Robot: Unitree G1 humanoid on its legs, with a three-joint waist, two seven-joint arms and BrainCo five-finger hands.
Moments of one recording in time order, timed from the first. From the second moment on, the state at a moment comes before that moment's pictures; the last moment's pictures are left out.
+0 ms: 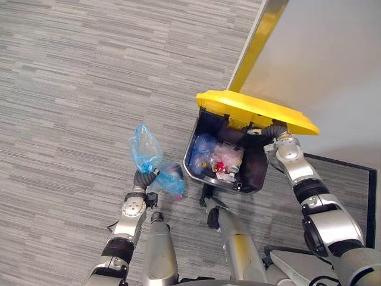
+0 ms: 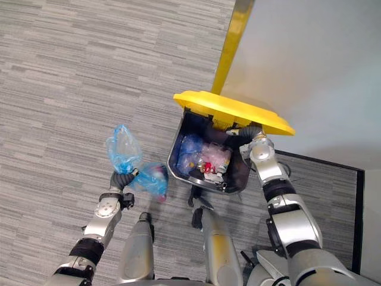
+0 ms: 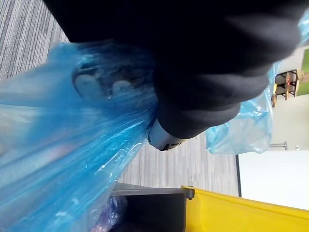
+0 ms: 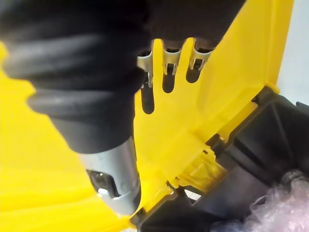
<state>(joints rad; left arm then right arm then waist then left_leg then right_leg) -0.22 0.24 -0.09 0.58 -0.12 -0.20 0.16 -0.78 -0.41 0.14 0.87 -0.05 -0.08 -0.17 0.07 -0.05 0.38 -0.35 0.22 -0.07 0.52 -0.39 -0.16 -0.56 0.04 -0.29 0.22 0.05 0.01</state>
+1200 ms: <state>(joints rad) -0.46 0.23 -0.50 0.15 -0.21 -0.26 0.09 -0.99 -0.44 0.20 0.95 -0.12 -0.06 -0.17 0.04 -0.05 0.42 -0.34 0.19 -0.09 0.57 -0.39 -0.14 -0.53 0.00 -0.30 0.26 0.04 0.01</state>
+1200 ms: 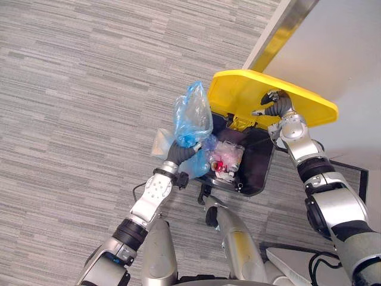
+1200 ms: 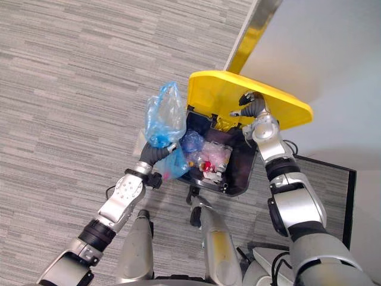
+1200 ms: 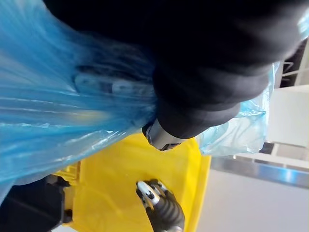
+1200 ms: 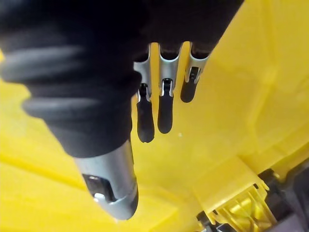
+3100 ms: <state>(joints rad) -0.89 0.00 -0.40 0.84 -0.02 -0.15 0.17 -1.25 -0.43 0.29 0.79 -0.27 -0.02 -0.19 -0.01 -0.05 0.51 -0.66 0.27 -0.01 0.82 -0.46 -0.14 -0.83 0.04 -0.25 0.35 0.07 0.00</state>
